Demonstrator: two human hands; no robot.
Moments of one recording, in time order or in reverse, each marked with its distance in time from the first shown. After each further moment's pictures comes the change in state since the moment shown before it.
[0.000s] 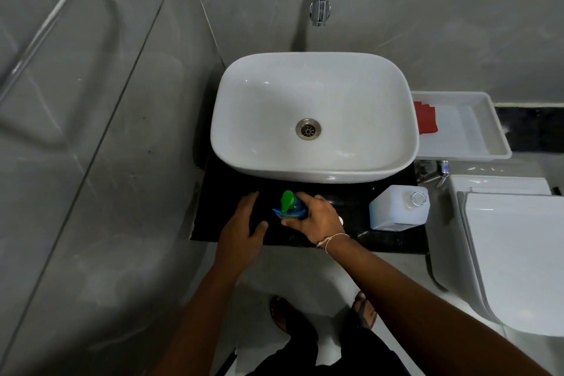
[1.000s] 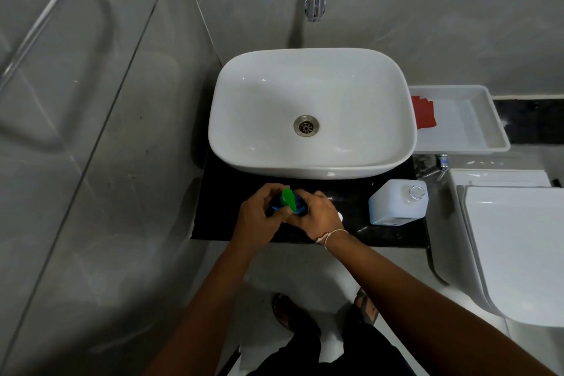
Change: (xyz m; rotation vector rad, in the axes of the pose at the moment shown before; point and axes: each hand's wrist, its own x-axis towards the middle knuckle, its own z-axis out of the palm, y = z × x) left_hand 0.016 0.052 0.006 -0.350 -0.074 0.080; right_hand -0.002 0.000 -0.001 -0.006 0.003 -0.012
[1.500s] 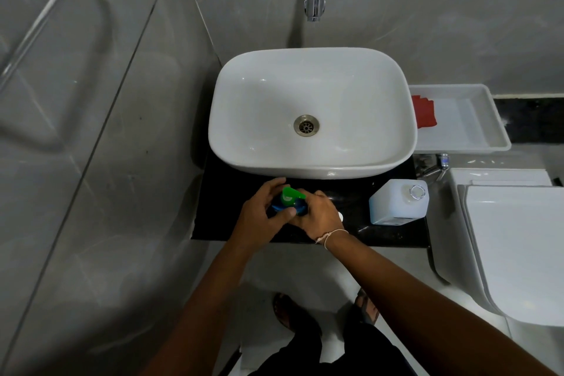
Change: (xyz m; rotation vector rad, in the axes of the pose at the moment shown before) left_hand 0.000 0.007 -0.004 -0.049 -0.079 -0.073; right_hand 0.001 0.000 0.001 0.009 0.003 0.014
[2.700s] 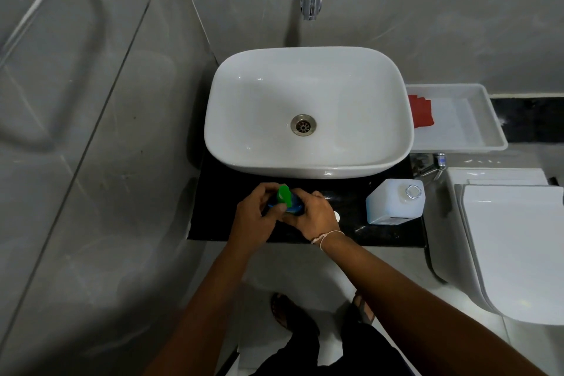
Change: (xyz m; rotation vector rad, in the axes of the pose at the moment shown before) left_hand 0.004 -0.011 0.006 -0.004 0.096 0.044; right_hand -0.002 -0.001 0.001 0.017 0.032 0.012
